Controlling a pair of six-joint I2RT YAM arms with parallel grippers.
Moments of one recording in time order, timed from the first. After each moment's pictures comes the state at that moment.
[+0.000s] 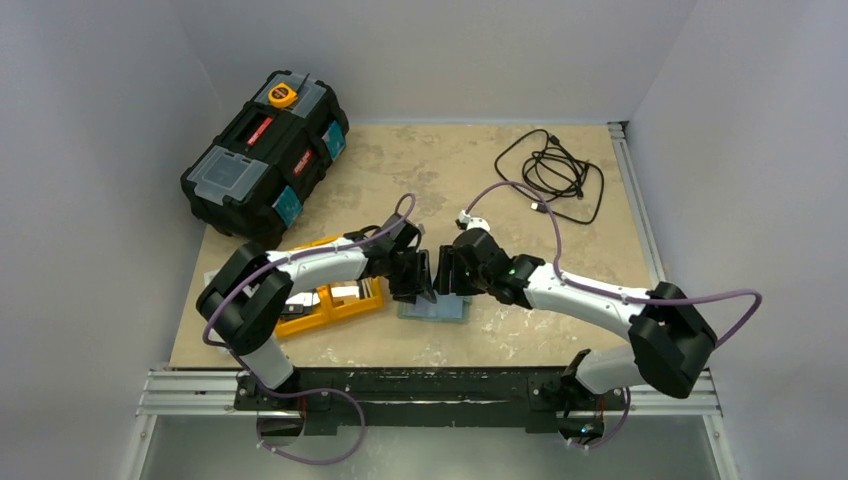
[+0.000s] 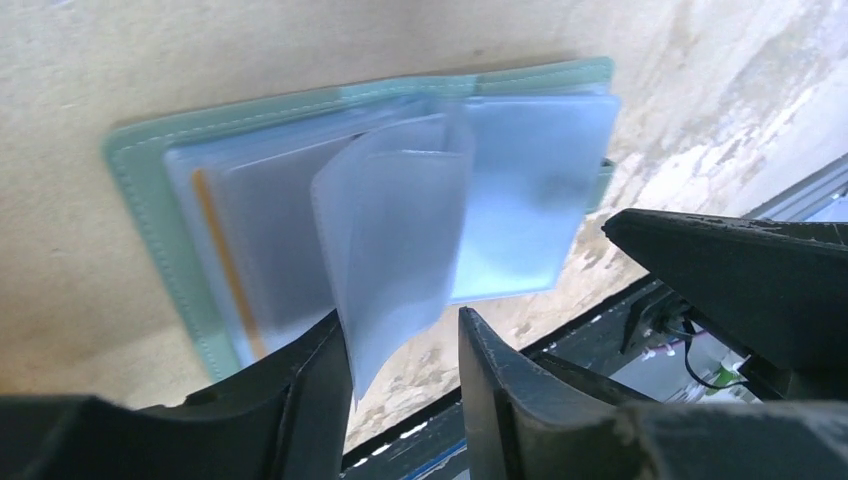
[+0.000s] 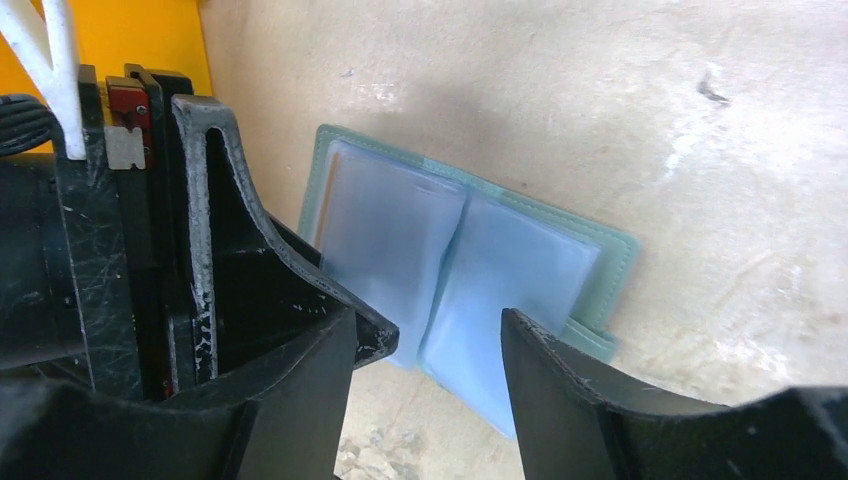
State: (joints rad) left arm -0.73 1.66 0.94 -0.37 0.31 -0.81; right arm 0.85 1.40 0.79 -0.23 0.10 0.74
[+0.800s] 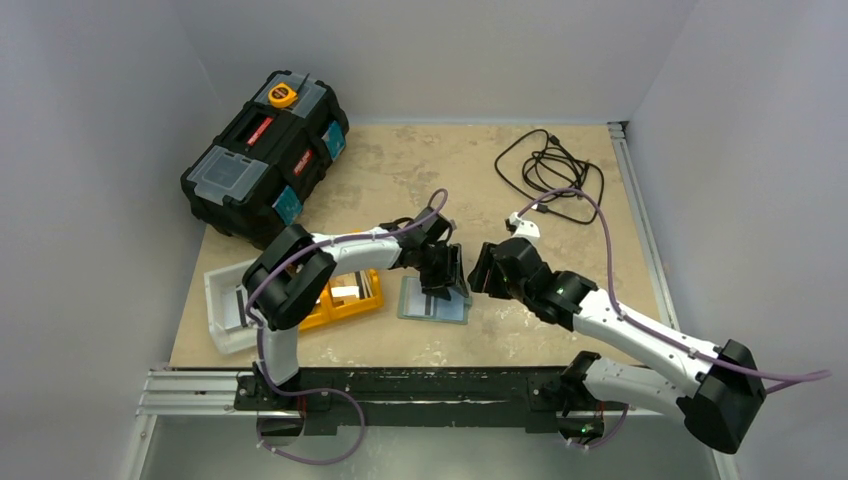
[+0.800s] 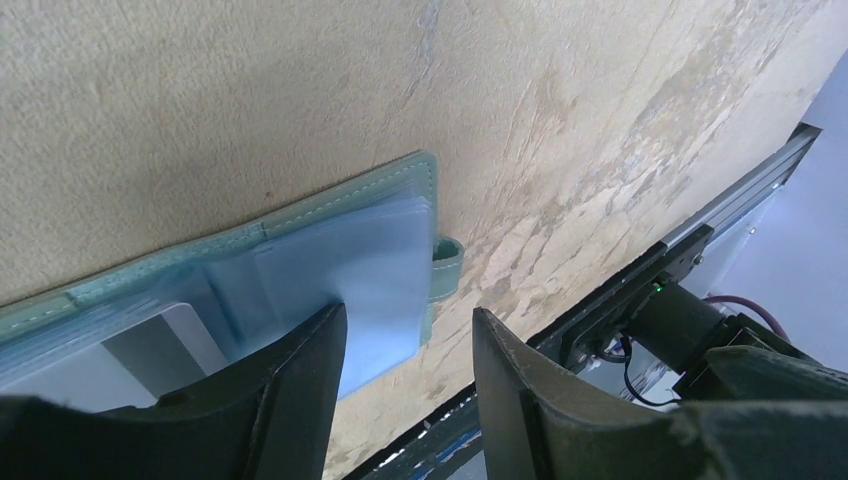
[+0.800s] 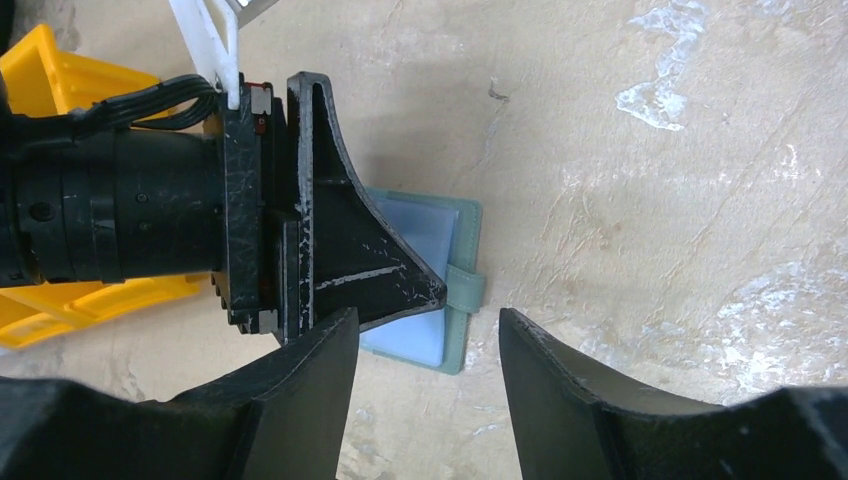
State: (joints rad) left arm -0.81 1.91 1.17 -0.31 0.39 -0.86; right arm 0.80 1.01 0.68 -0.43 0.29 0.83
